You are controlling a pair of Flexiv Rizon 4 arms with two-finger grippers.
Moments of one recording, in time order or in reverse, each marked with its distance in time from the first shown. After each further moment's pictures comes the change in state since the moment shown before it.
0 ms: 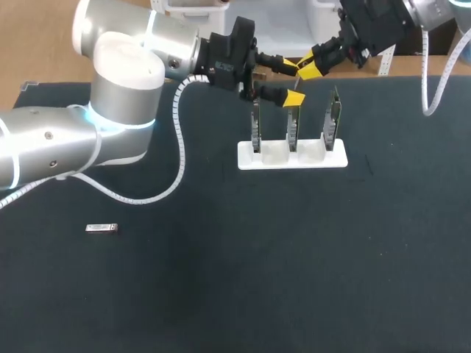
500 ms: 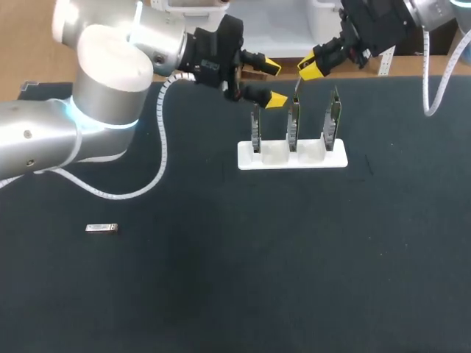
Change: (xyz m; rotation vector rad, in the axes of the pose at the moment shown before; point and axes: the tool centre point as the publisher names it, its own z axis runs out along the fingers) left arm 0.018 0.006 -0.030 -0.076 0.111 0.050; right arm 0.002 0.000 -0.001 -0.002 0.002 0.002
